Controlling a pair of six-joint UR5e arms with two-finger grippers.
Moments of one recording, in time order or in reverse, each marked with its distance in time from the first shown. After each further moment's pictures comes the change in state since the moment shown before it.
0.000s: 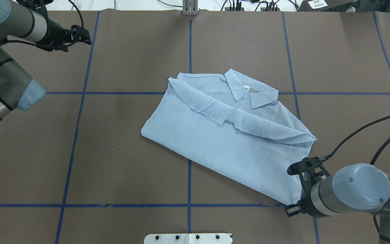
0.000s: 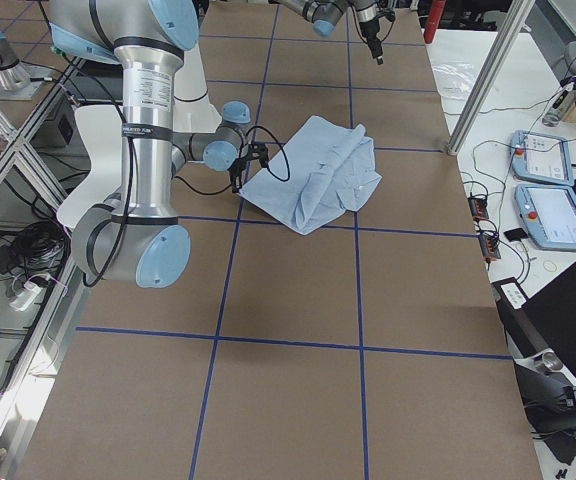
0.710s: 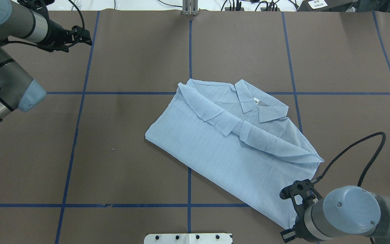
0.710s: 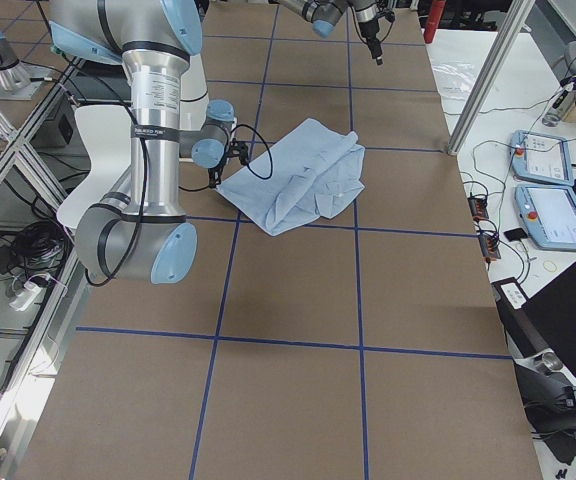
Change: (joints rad) left arm 0.003 0.001 -0.006 -0.001 0.000 0.003; right arm -0.156 0.008 0.025 0.001 0.009 0.089
